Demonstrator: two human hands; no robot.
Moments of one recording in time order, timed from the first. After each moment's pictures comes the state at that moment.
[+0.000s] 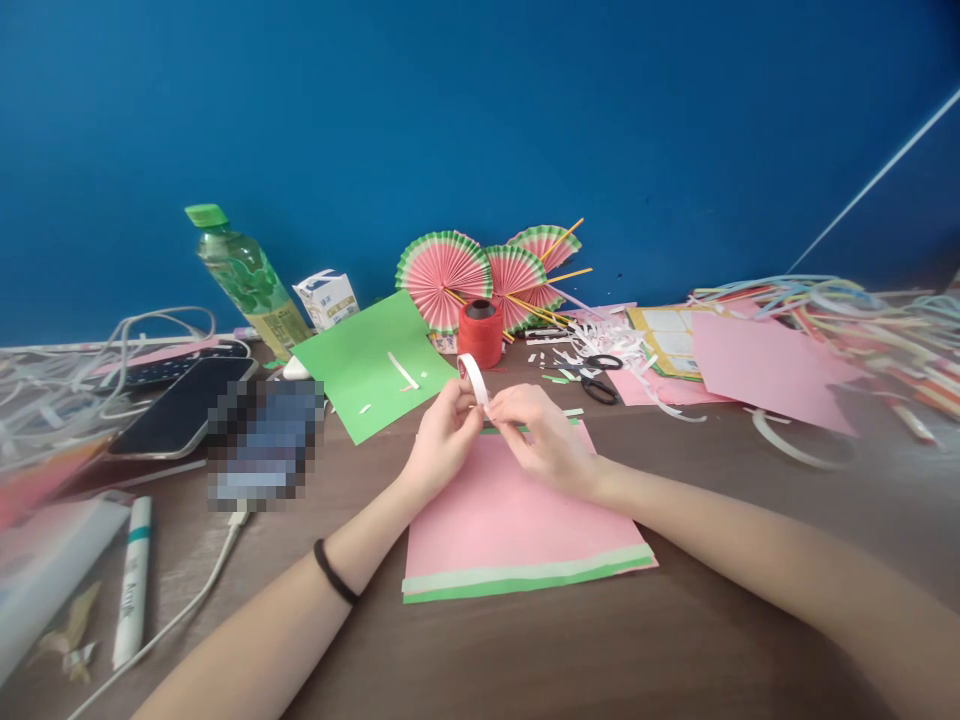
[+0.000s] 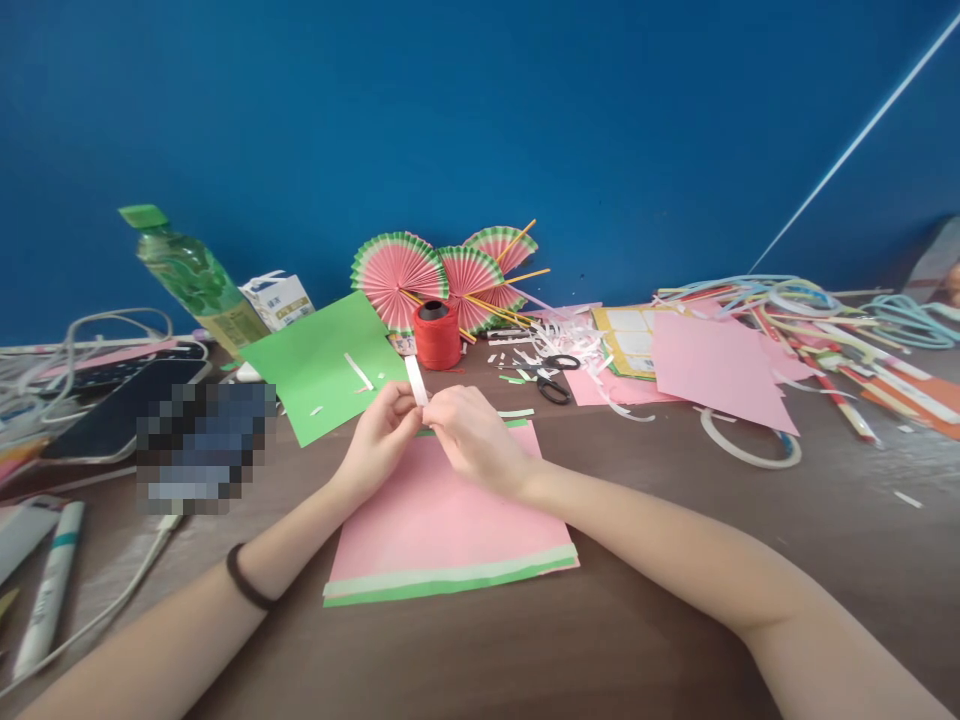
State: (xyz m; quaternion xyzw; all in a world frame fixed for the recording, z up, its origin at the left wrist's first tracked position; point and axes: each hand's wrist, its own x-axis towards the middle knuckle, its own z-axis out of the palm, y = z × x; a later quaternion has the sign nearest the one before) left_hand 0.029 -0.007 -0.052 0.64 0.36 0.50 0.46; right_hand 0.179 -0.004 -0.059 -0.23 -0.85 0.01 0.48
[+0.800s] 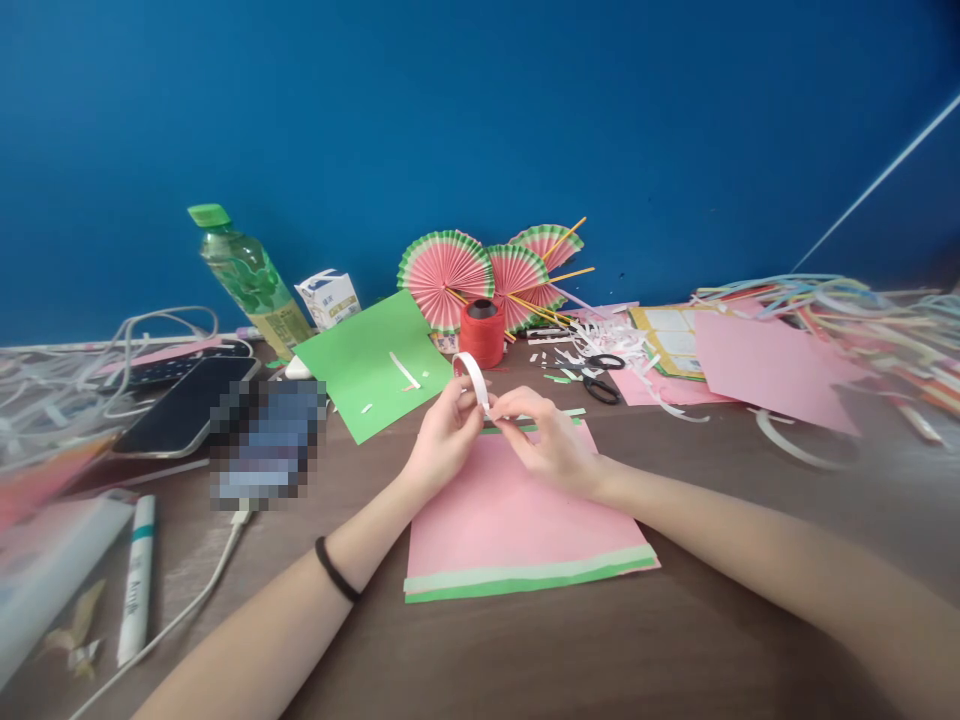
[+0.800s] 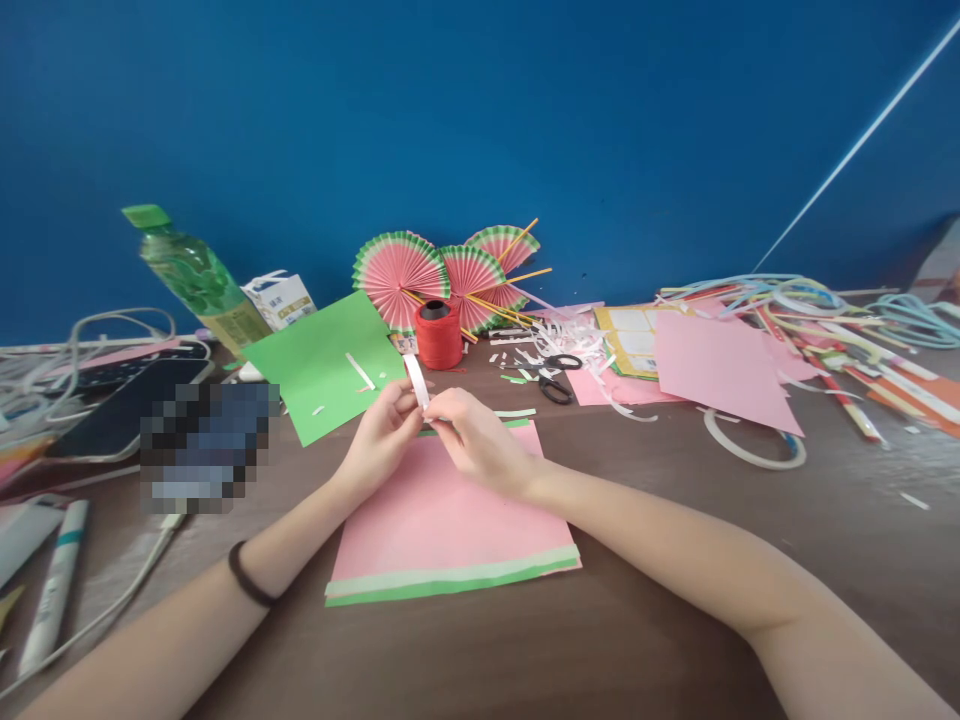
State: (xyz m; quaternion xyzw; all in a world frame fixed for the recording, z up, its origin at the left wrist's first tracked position) left_hand 0.028 -0.004 -0.055 0.65 0.32 0.49 0.48; right_hand 0.180 -0.003 -0.060 -0.24 -0.83 0.10 0.50
